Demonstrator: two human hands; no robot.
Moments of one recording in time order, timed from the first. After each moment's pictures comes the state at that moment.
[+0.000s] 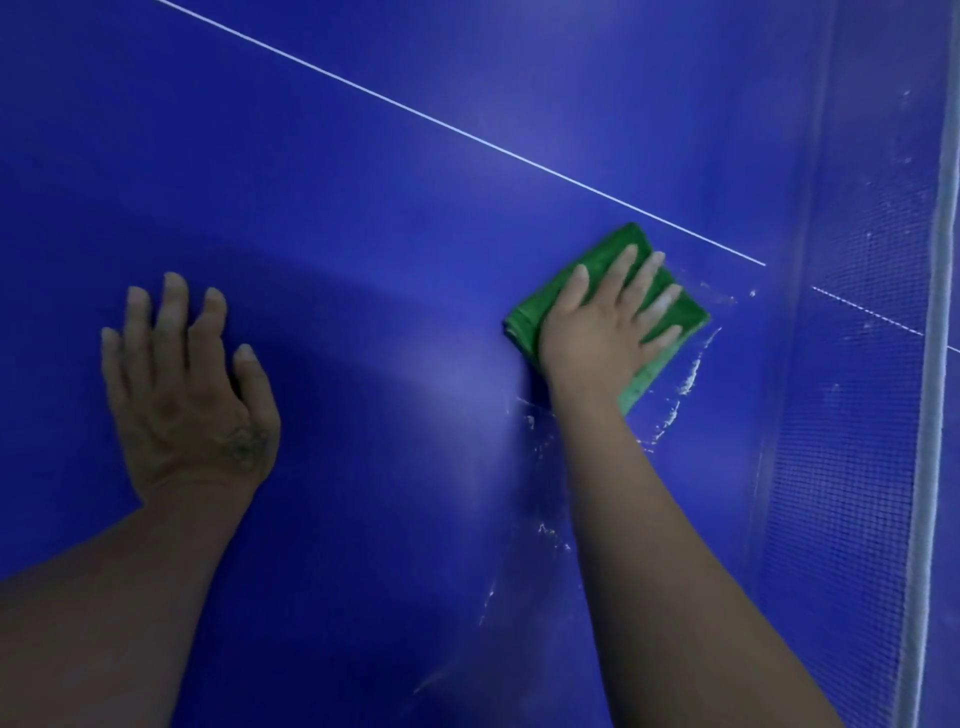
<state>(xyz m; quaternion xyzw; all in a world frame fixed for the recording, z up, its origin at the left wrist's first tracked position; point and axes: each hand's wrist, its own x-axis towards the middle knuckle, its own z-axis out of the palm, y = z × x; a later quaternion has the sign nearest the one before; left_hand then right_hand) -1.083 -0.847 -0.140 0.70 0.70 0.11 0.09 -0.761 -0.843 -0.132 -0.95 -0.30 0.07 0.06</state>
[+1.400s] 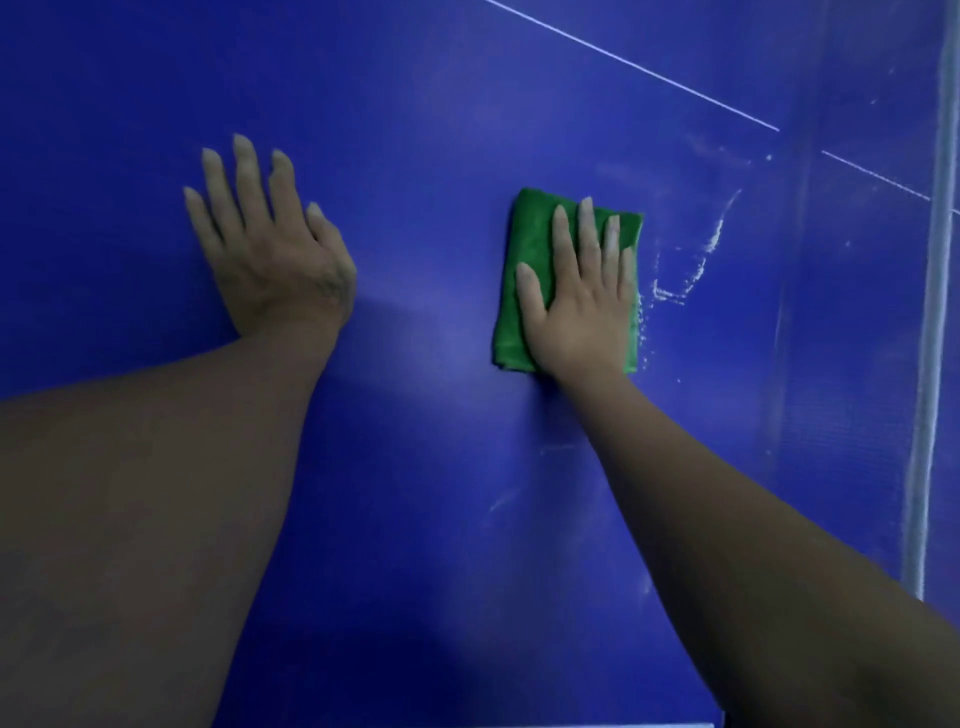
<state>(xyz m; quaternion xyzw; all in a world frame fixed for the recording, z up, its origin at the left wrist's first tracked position) -1.087 -0.849 -0.145 0.72 0.69 0.12 0.04 -0.844 -0.968 -0.135 -0.85 -0.53 0.02 0.04</state>
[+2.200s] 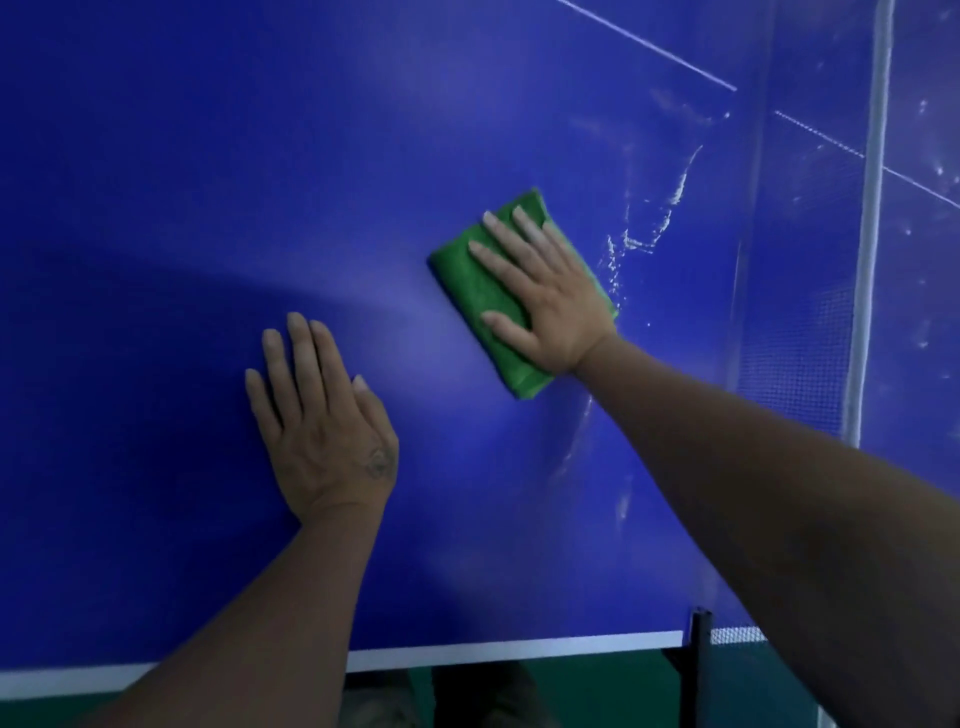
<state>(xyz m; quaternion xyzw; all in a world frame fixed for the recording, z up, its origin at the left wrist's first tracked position) -1.118 -1.058 -0.139 0.72 0.67 0.06 0.13 -0.826 -1.013 -0.126 -0.63 -0.77 0.05 0.02</state>
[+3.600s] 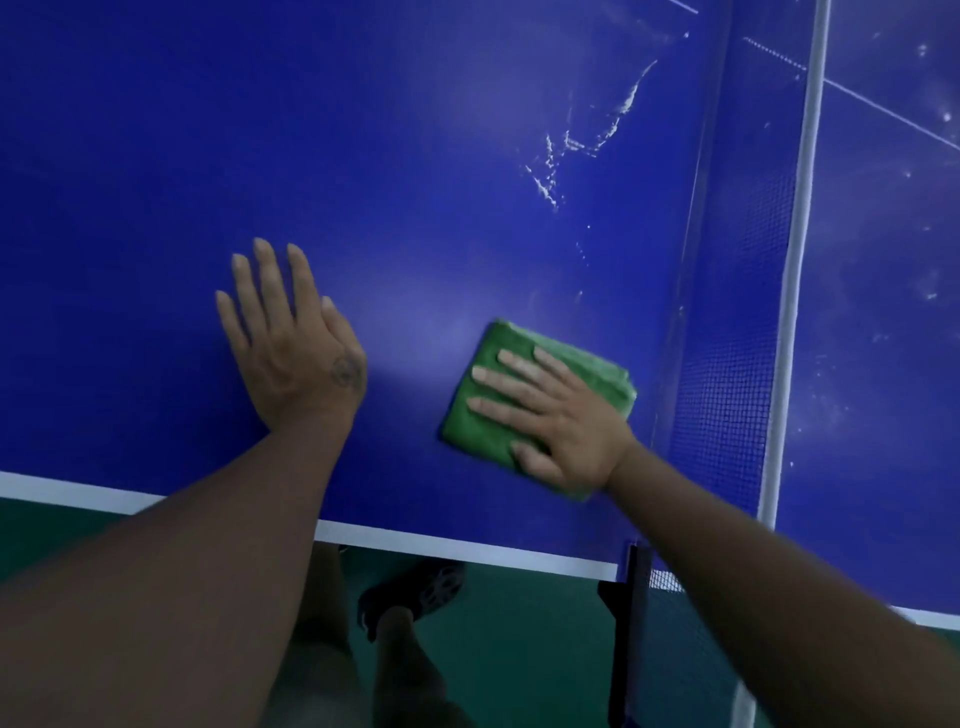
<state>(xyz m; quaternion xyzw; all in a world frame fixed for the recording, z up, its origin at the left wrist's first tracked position) -1.067 -1.151 -0.143 0.69 0.71 0.10 0.07 -0.788 -1.281 -0.129 -0.49 -0.86 0.16 0.03</state>
